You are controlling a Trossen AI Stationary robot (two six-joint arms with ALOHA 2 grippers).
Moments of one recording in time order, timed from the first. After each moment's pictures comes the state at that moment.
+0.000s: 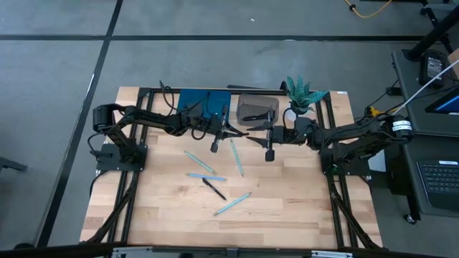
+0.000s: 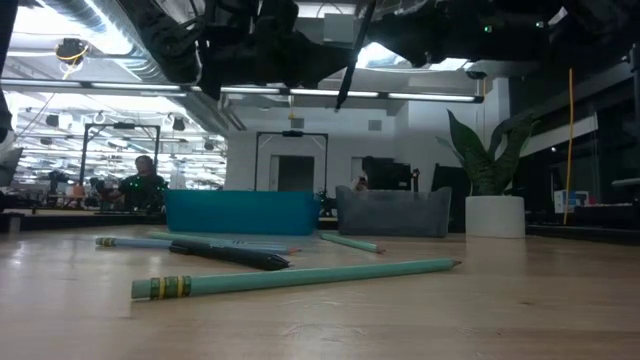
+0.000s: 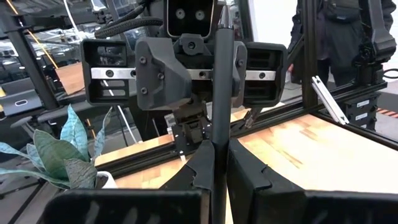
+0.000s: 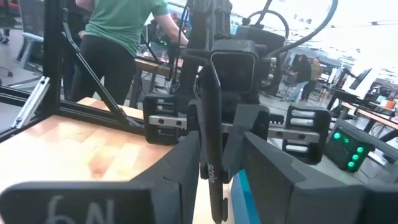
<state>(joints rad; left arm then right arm) 0.27 1.63 0.80 0.85 0.49 0.24 -0.08 1.28 0.53 0.84 -0.06 -0.27</state>
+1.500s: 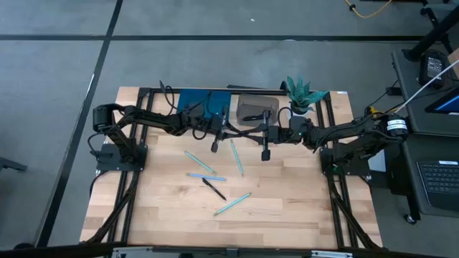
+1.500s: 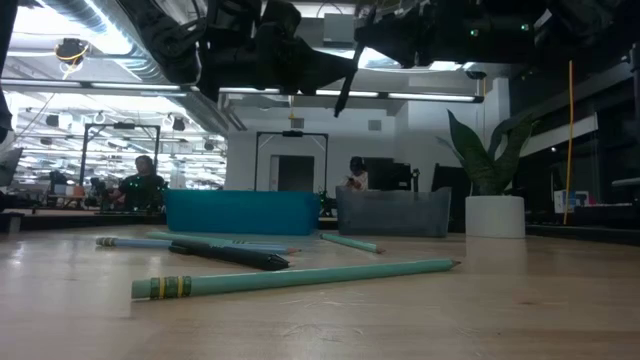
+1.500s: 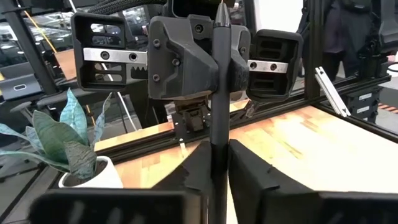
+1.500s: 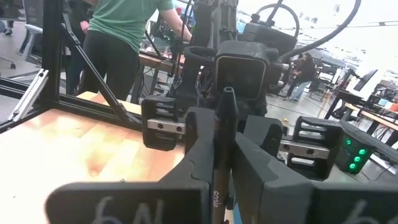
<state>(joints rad) 0.27 1.63 0.80 0.80 0.47 0.24 -0.10 1.35 0.58 0.83 -0.08 -0.29</state>
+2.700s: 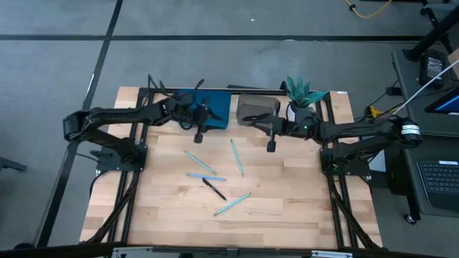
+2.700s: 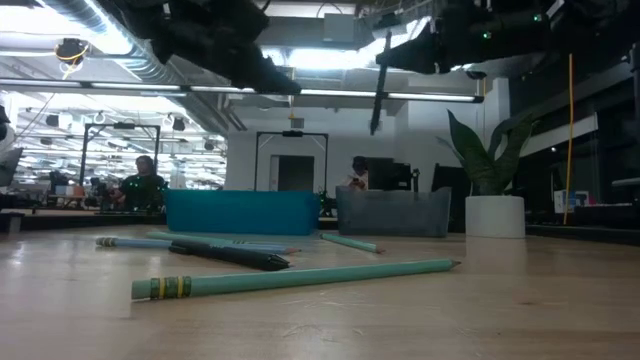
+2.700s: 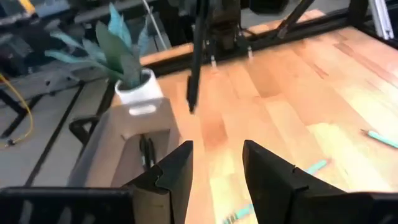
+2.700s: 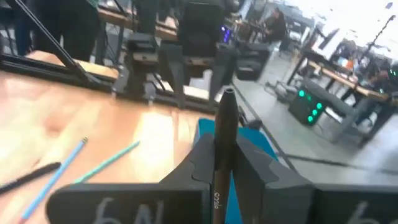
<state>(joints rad) 0.39 1.28 0.80 0.08 0.35 0.40 -0.16 1.16 0.58 0.49 0.03 -0.32</state>
